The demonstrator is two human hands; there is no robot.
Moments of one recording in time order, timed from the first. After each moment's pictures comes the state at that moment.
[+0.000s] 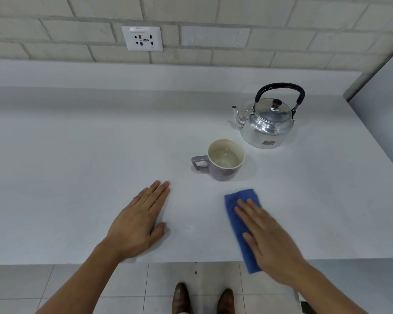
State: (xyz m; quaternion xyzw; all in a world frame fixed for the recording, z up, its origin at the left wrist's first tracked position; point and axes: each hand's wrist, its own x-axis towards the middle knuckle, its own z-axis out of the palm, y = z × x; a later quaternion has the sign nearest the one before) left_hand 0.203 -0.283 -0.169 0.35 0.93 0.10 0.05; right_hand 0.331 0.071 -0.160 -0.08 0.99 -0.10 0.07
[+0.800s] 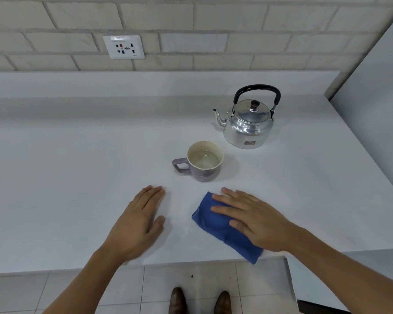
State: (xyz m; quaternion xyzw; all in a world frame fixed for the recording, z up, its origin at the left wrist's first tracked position) left_hand 0.221 -0.236 -0.144 0.27 0.93 0.22 0.06; right_hand 0.288 0.113 -0.125 -0.27 0.95 -0.14 0.07
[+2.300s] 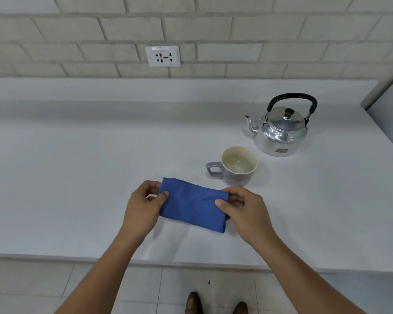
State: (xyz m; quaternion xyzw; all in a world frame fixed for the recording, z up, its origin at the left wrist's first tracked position) left_hand 0.205 -0.263 -0.101 -0.10 0.81 0.58 0.05; right_hand 0.260 -0.022 -0.093 0.17 0.76 -0.63 0.00
